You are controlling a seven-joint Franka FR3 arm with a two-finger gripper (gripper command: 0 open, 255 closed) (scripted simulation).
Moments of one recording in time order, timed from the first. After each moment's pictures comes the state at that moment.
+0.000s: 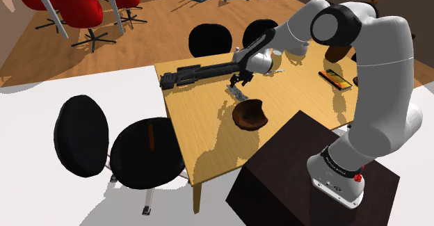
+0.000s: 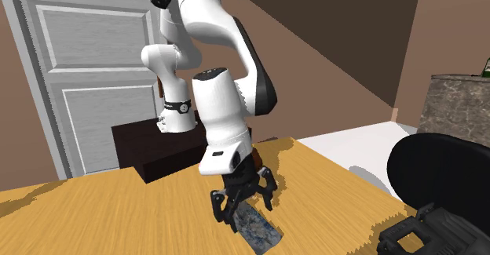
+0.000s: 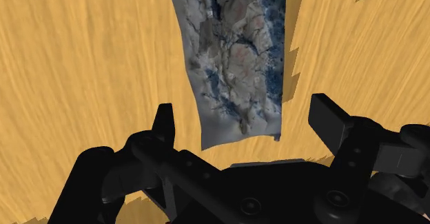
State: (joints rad) arm -0.21 0.69 0.00 -1.96 0.56 2.80 -0.44
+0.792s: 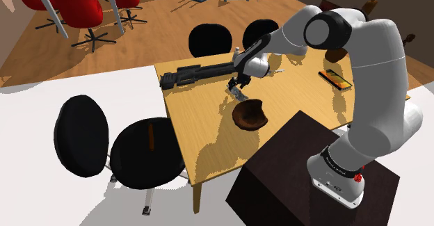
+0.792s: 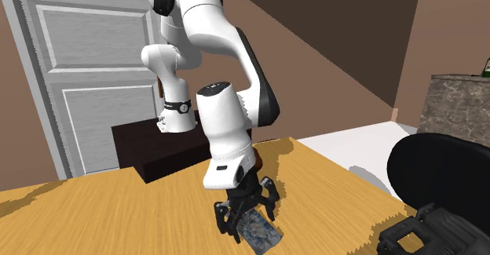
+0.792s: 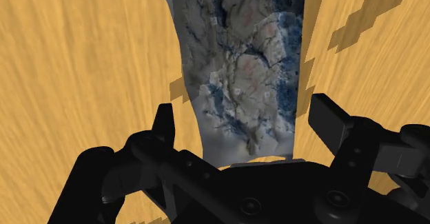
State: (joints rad) arm -0.22 0.77 0.02 -1.91 0.57 2.83 -0.45
